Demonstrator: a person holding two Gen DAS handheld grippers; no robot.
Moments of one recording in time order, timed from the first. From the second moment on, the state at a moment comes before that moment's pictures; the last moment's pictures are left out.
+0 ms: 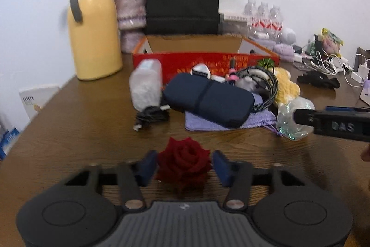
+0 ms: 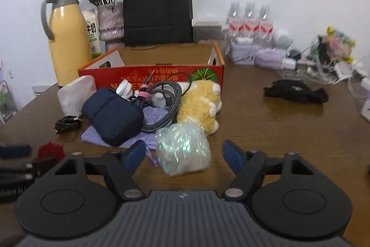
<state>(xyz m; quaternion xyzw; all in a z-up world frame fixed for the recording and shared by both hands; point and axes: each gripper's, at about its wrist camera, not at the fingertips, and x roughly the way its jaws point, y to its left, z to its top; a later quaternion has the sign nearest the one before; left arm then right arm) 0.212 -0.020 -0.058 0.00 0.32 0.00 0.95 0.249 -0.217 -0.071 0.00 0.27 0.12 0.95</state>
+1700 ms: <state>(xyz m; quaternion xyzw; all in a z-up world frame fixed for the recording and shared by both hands) 0.610 0.063 -0.003 -0.07 0.39 0.04 0.92 0.608 -0.163 -0.030 -0.03 0.39 0.15 0.91</state>
